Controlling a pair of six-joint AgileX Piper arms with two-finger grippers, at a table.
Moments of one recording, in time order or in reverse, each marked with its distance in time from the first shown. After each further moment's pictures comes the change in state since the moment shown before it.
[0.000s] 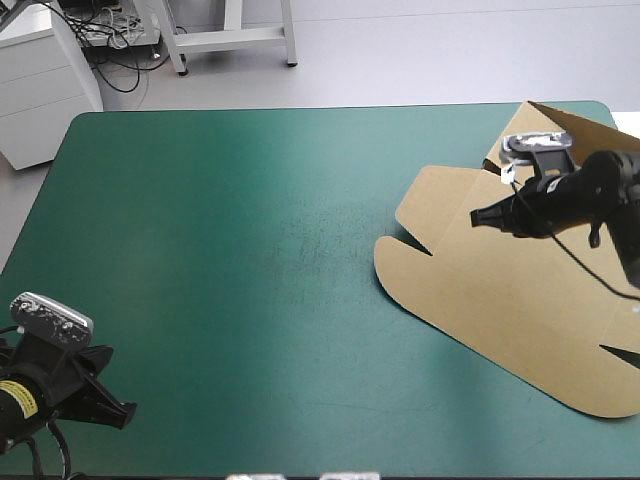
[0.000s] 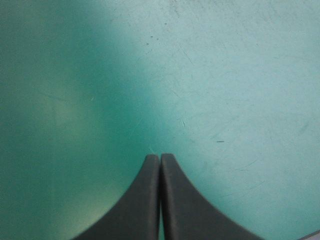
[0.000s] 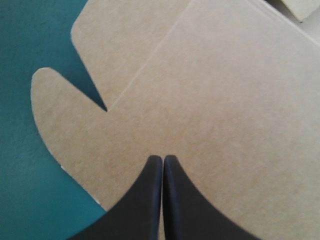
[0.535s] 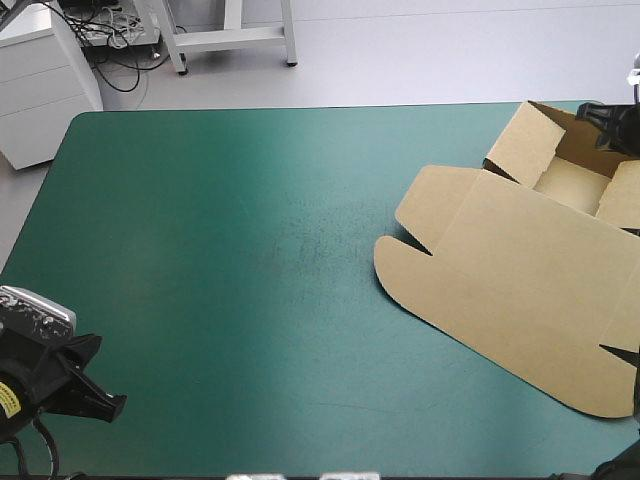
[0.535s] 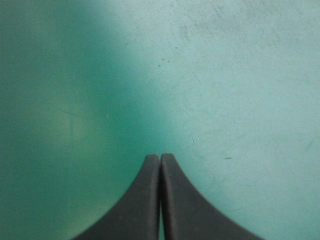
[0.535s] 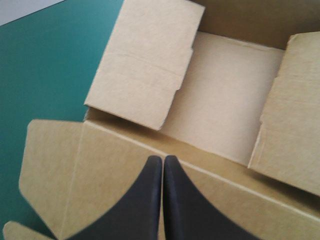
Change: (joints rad) left arm 0.000 0.000 -0.066 0.026 0.002 0.000; right arm -0.405 0.325 -0.540 0.147 0.138 0.082
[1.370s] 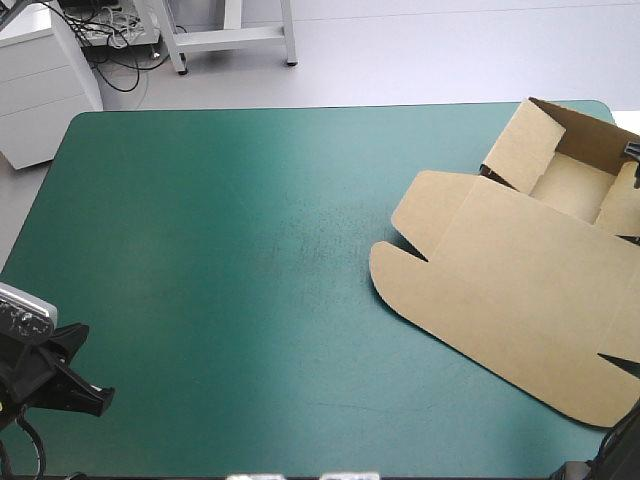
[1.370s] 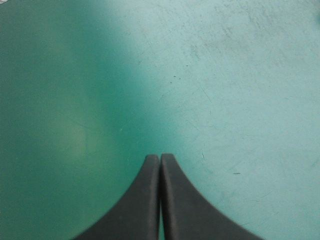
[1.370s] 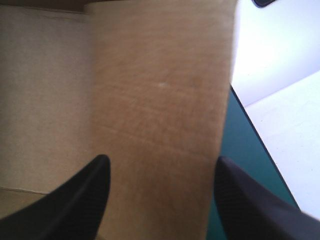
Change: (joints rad) left arm 0.000 0.000 -0.062 0.026 0.000 0.000; right arm -0.120 0.320 -0.126 -0.288 0.001 0.095
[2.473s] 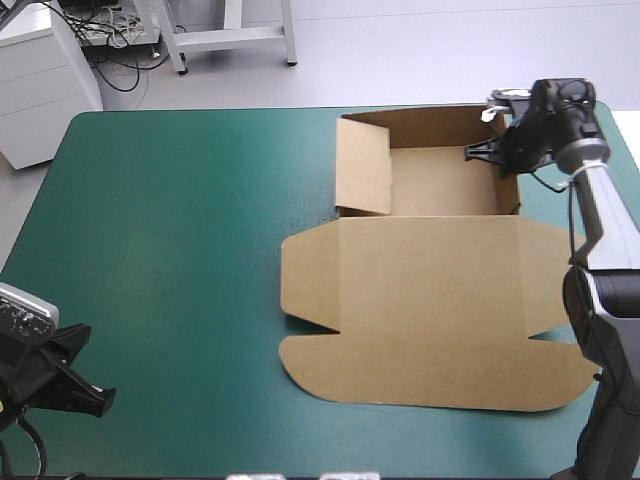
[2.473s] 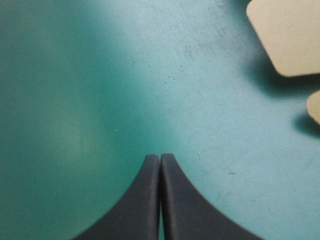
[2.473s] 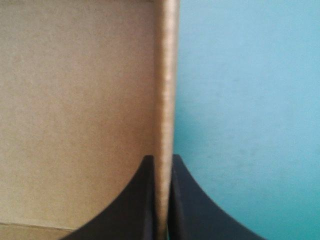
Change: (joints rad) left arm 0.000 0.000 0.000 -0.013 0.000 0.000; right arm 0.488 0.011 0.003 -0.030 -0.004 -0.014
